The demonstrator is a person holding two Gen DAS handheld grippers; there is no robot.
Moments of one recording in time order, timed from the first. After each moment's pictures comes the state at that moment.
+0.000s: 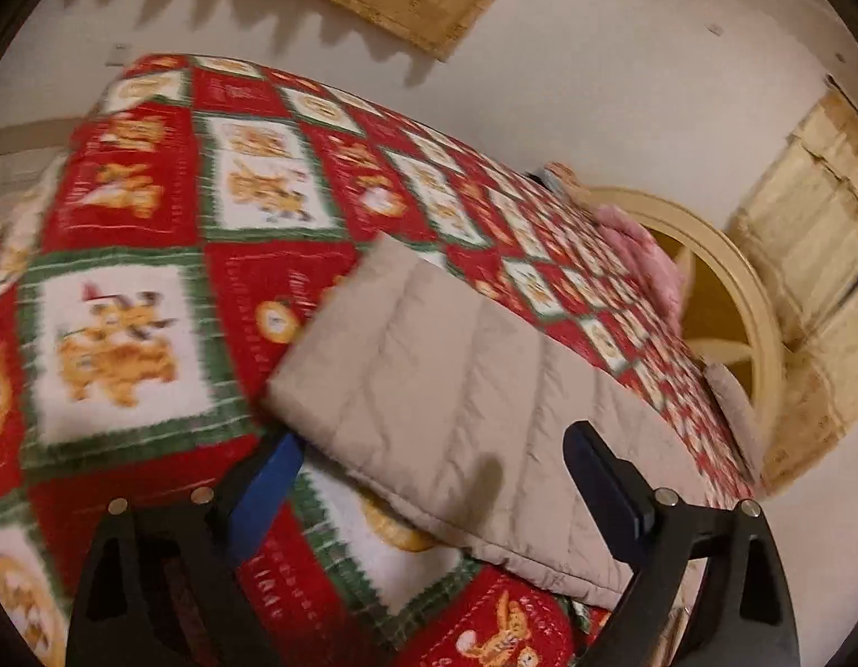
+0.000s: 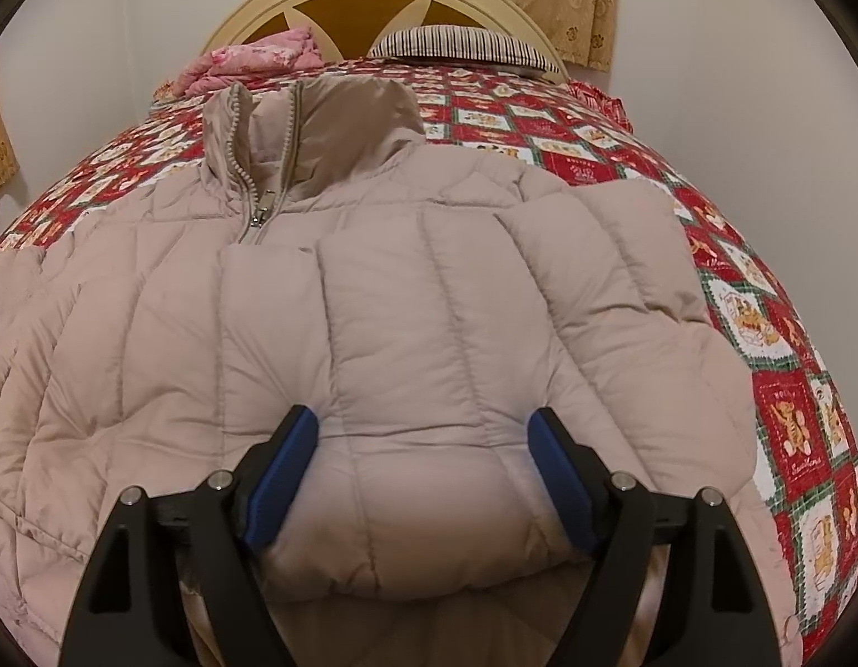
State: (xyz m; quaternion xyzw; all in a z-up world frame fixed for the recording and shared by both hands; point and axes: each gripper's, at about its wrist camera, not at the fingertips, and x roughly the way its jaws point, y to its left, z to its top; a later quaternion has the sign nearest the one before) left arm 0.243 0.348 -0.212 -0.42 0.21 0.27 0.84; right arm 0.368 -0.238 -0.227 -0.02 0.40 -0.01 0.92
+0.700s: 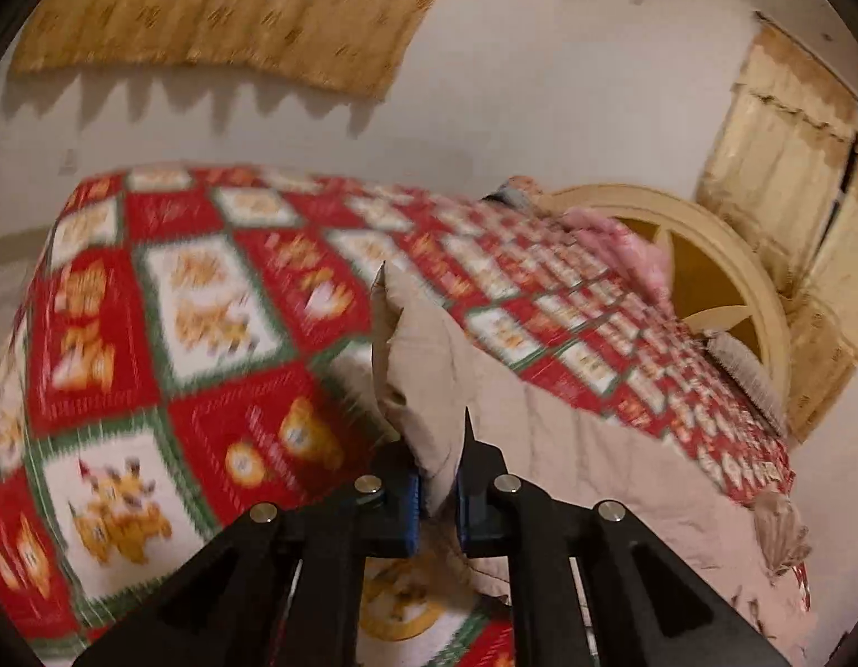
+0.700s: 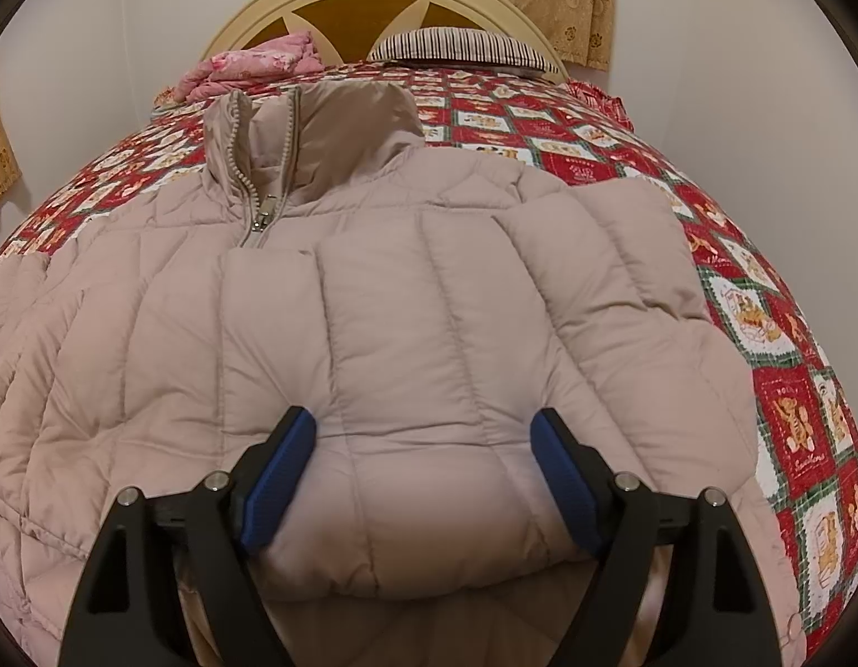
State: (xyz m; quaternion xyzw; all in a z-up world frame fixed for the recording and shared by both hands) left arm 0.270 0.359 -0.162 -0.30 0.19 0.24 0.90; right arm 0.366 -0.240 -0.227 -0.01 0.40 -0.01 0.92
